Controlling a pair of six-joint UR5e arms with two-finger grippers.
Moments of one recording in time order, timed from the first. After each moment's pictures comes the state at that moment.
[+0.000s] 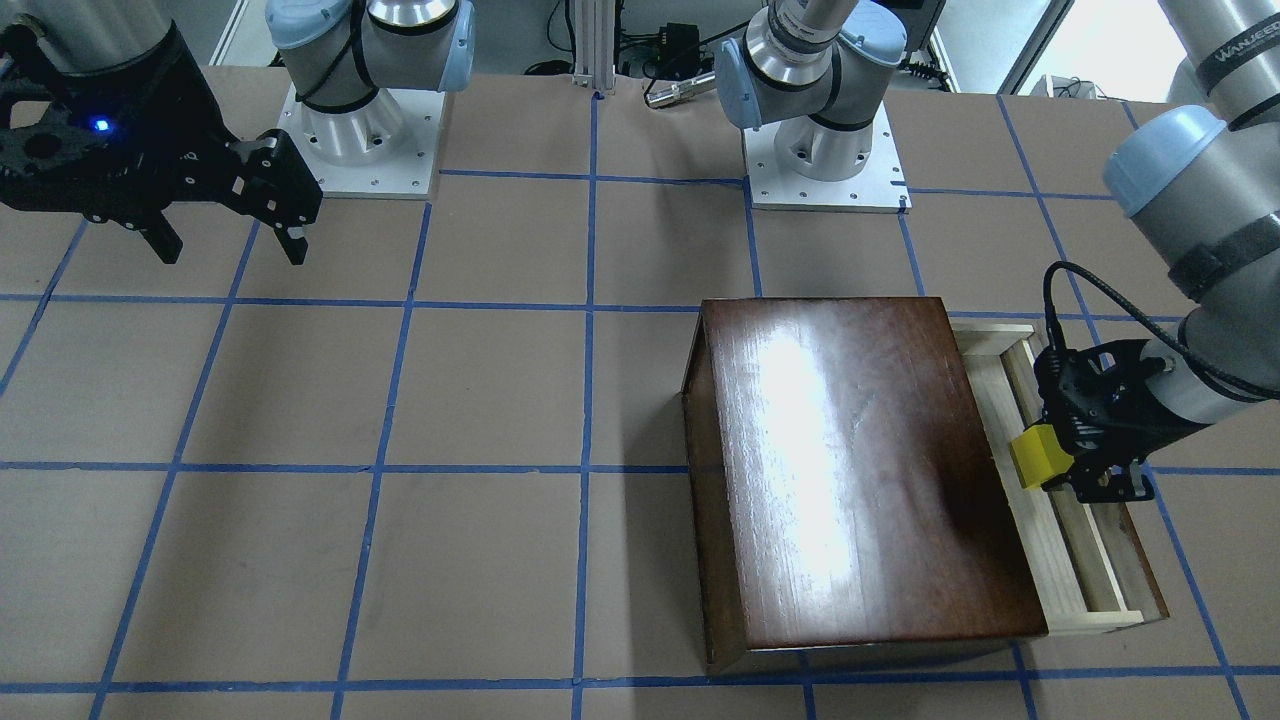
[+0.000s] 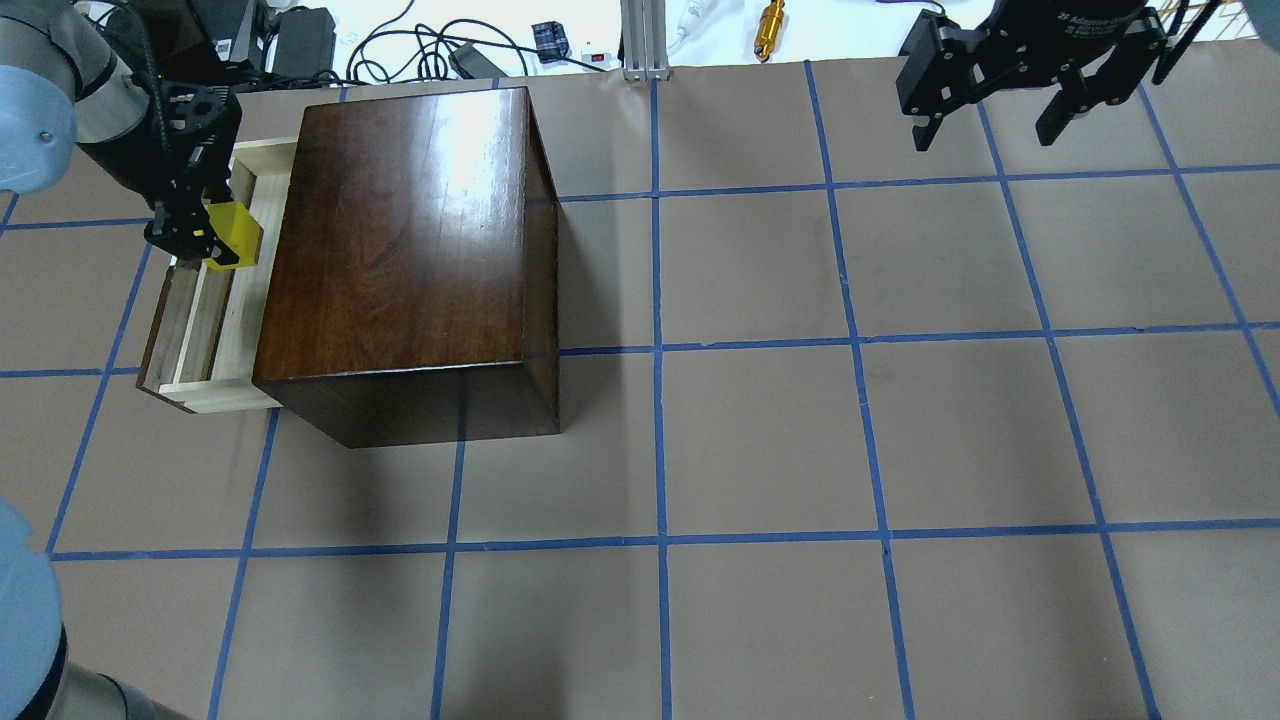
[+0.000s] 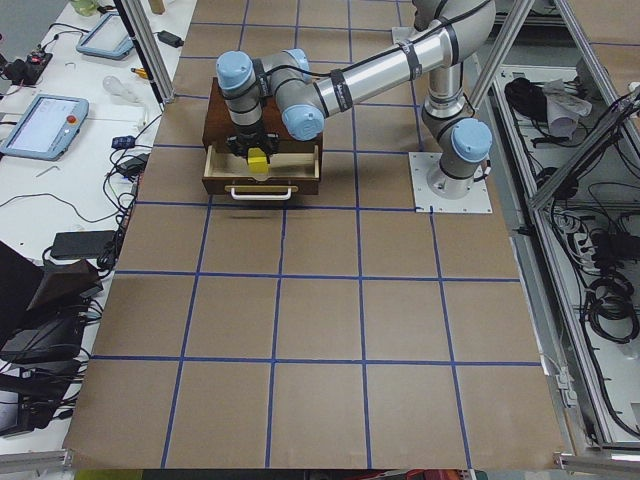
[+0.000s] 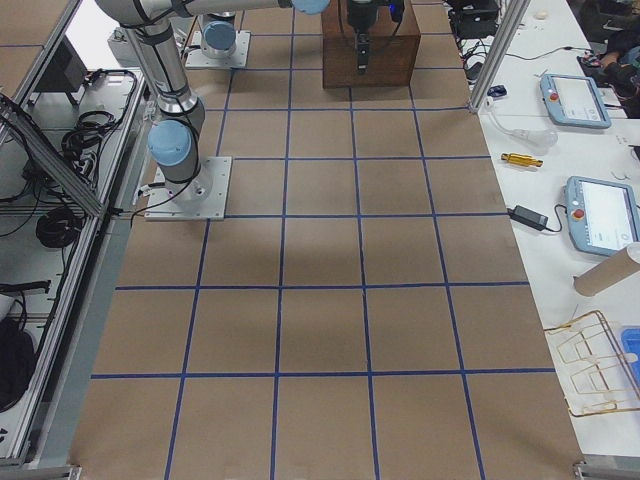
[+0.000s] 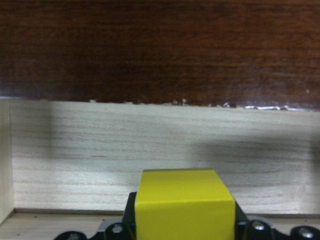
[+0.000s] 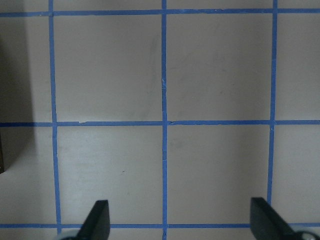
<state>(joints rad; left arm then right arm) -1.22 -1.90 -1.51 -1.35 1.56 1.87 1.54 -1.53 1.41 -1.53 -1.56 -0.04</state>
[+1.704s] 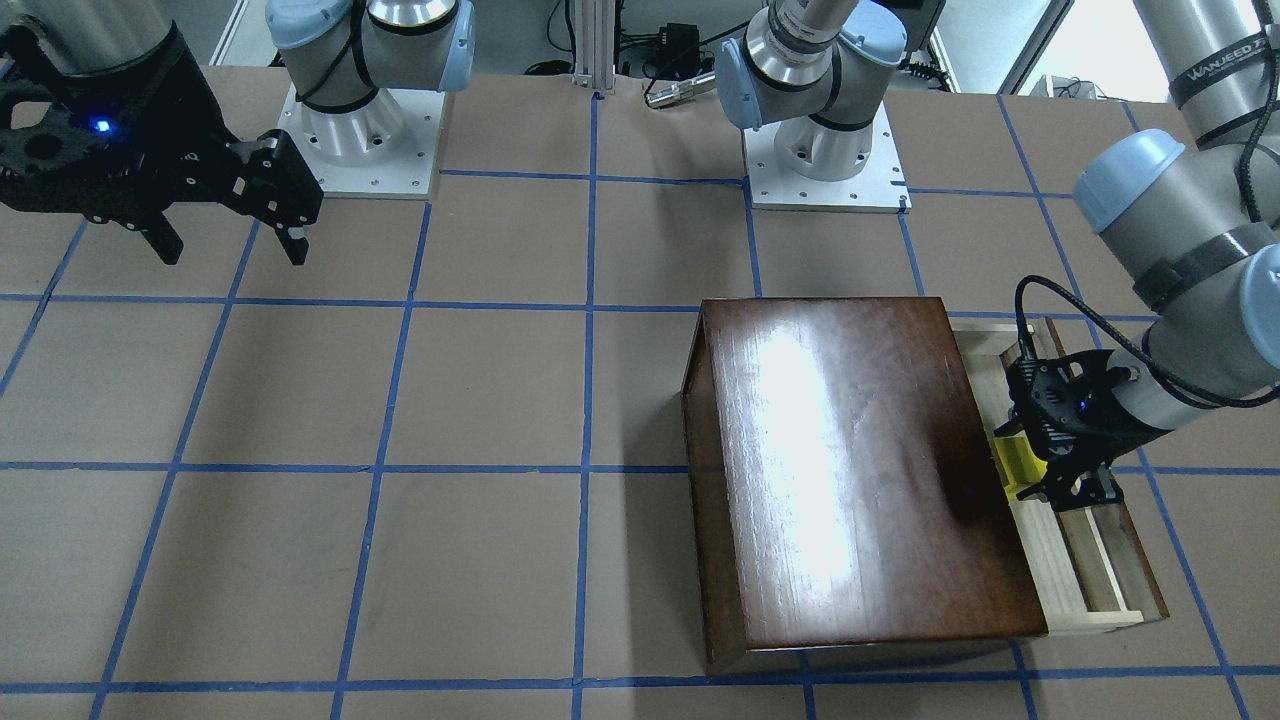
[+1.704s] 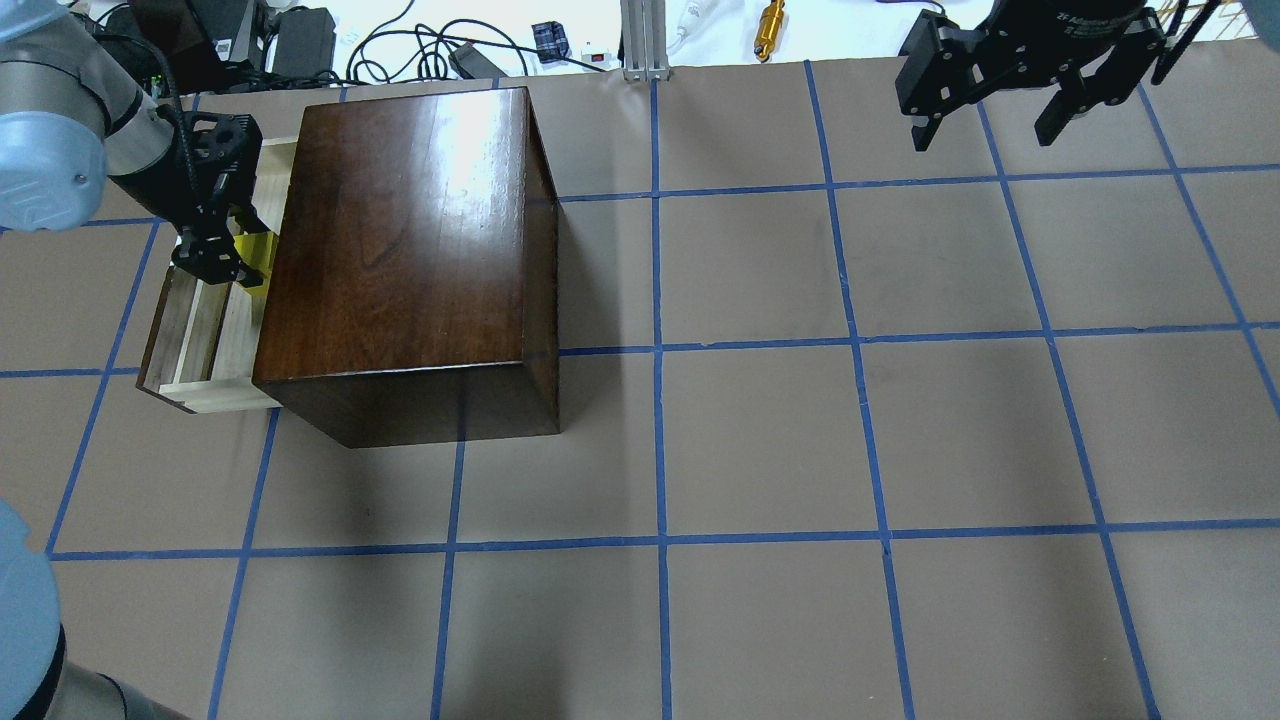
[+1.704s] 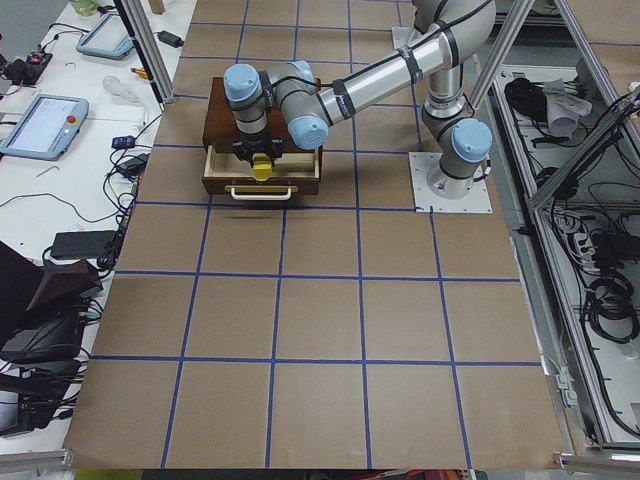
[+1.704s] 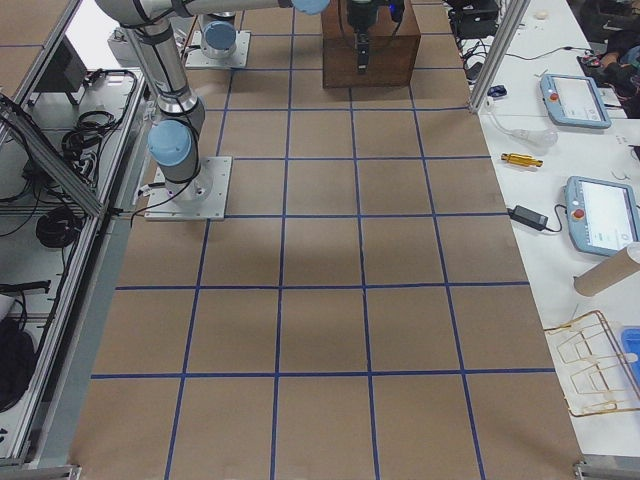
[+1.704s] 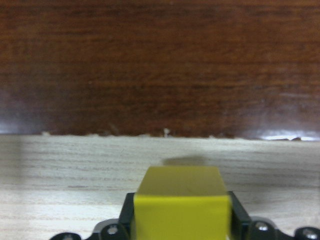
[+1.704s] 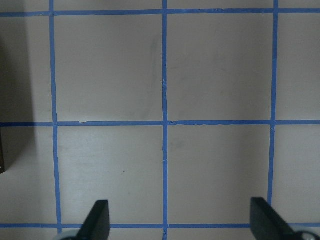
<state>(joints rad) -1.22 -1.91 -1.59 -1.27 1.51 1.84 1.54 -1.52 1.41 -1.53 -1.56 -0.04</state>
